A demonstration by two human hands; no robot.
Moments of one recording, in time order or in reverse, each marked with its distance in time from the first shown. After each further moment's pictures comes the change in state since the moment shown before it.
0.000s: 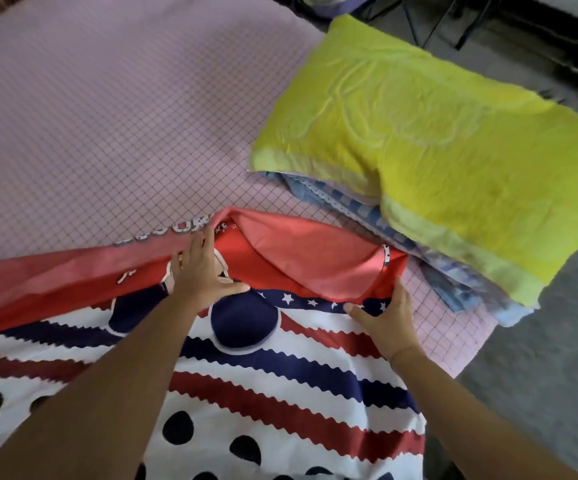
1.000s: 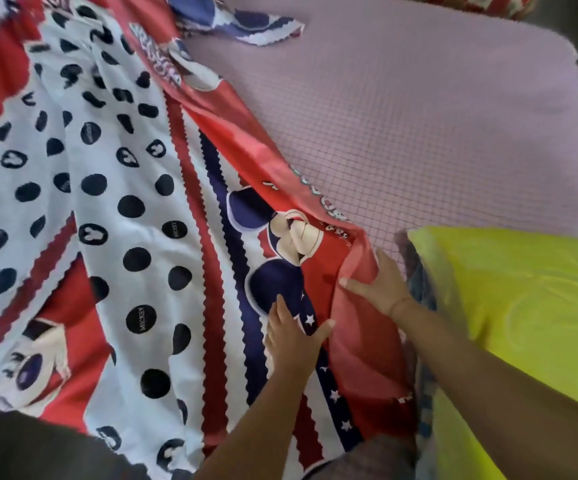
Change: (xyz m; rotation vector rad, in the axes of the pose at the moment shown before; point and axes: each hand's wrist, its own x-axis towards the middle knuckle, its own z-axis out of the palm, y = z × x) left_hand -0.091 0.196 0.057 -1.085 0.361 -1.142; right_hand 0.114 -0.198 0.059 -0.644 -0.832 -0.805
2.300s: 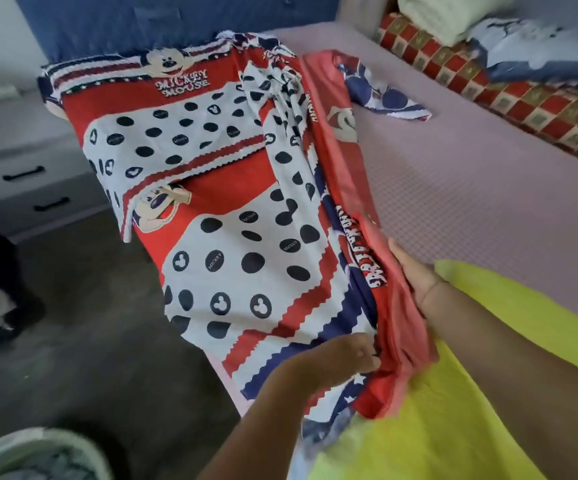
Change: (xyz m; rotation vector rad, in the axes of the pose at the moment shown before) left_hand -0.231 0.016 0.043 -0.446 -0.231 0.404; right_hand -0.121 -0.021 -0.069 0.460 -0.532 0.056
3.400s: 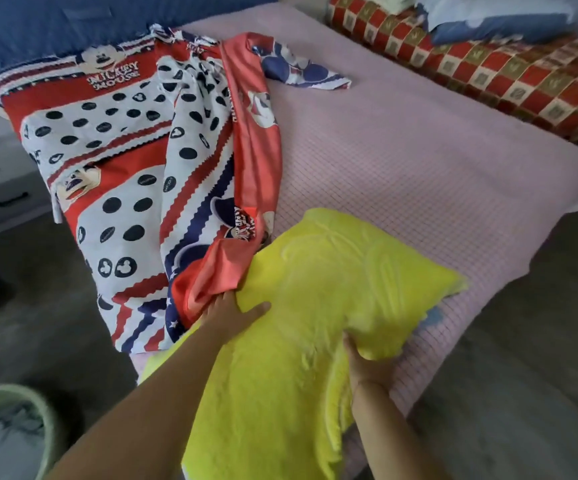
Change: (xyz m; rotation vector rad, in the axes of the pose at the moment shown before) left_hand 0.070 0.003 0.172 0.383 0.531 -0.596; right_hand -0.127 0.172 -0.274 -0.097 0.632 0.128
